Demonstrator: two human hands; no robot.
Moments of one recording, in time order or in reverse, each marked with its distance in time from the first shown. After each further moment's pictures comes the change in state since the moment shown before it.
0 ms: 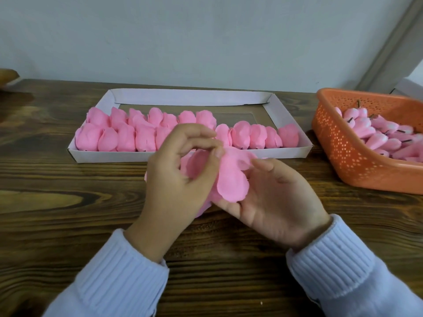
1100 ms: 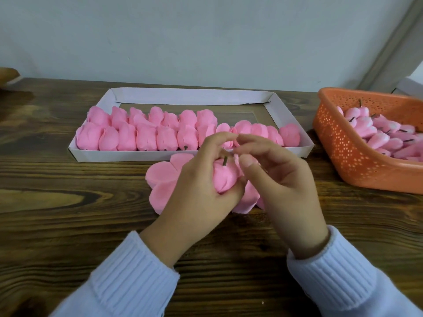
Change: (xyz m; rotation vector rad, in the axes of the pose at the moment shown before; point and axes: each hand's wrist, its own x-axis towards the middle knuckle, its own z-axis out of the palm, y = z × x) left_hand -0.011 -0.001 0.015 0.065 -0.235 -0.186; right_hand -0.001 0.010 0.001 -0.990 0.352 -0.787
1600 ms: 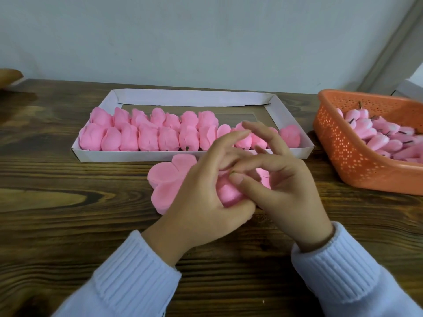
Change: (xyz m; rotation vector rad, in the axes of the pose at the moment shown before) left_hand -0.004 0.005 -0.002 -0.127 -0.147 0.074; right_hand 0.003 -0.003 -0.008 -0.219 -0.154 -0.089
